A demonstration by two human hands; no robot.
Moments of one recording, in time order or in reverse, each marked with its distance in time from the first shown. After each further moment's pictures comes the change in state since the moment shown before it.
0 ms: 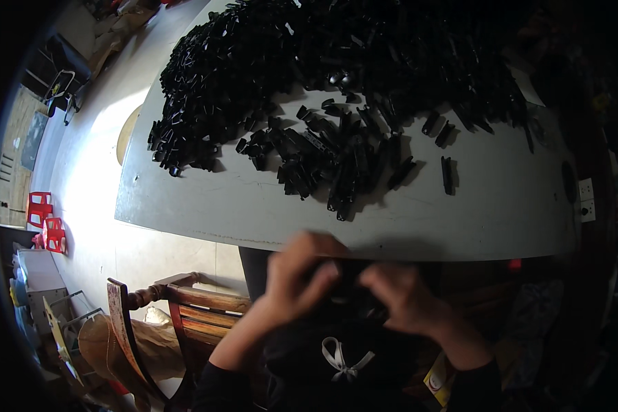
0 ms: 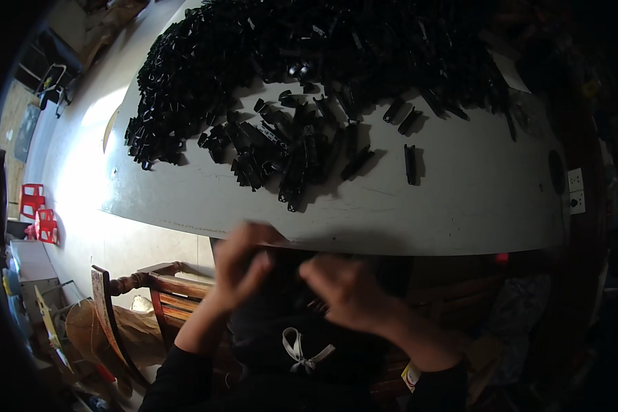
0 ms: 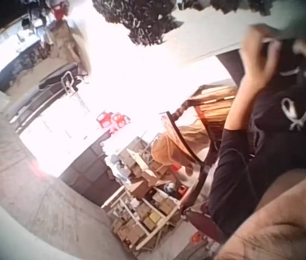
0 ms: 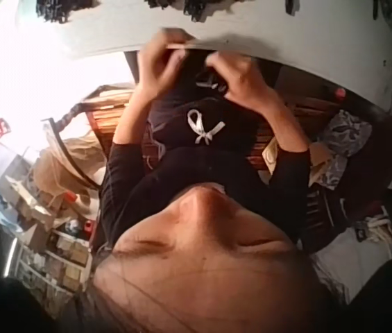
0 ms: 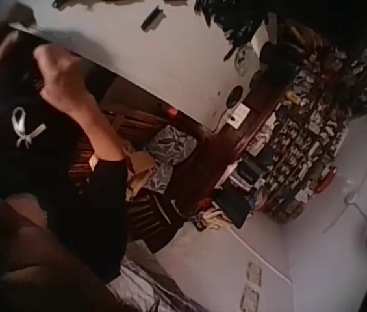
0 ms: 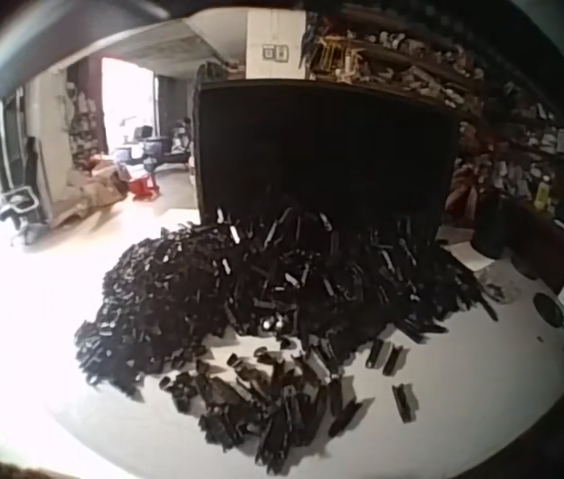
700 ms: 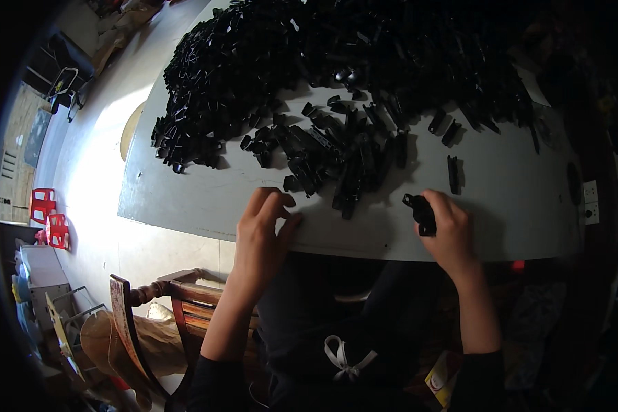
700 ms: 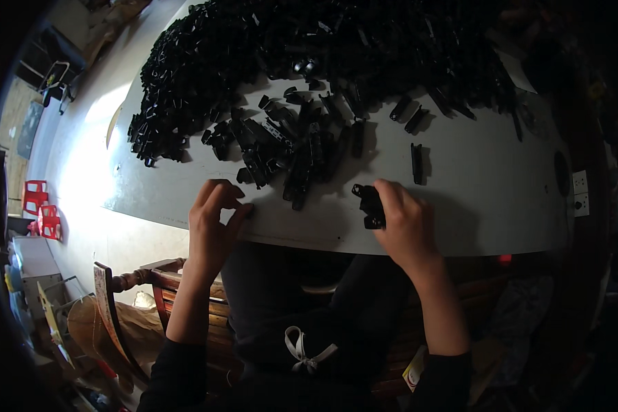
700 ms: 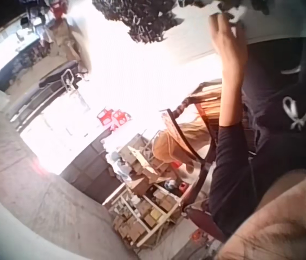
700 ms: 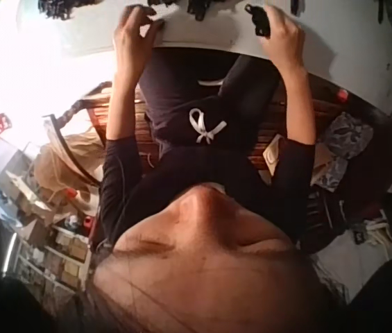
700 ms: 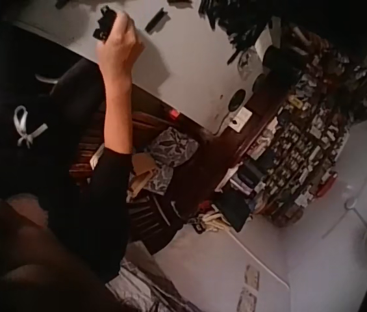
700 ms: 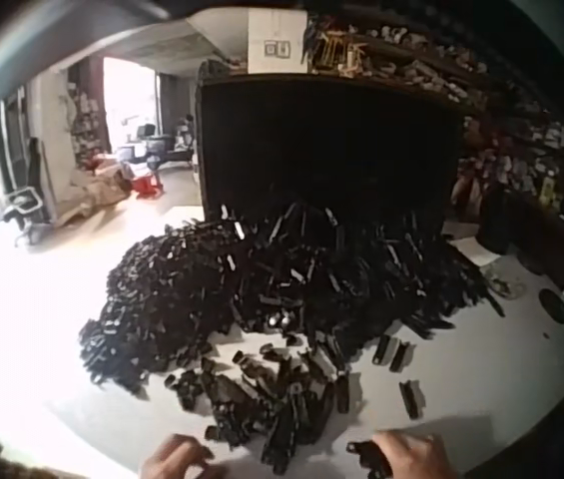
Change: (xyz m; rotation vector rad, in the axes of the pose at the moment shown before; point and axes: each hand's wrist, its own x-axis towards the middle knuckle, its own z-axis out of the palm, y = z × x) left_hand 0.021 -0.023 -0.027 0.462 0.175 -0.241; right_hand 0.014 0.059 -0.048 -0.587 0.283 0.175
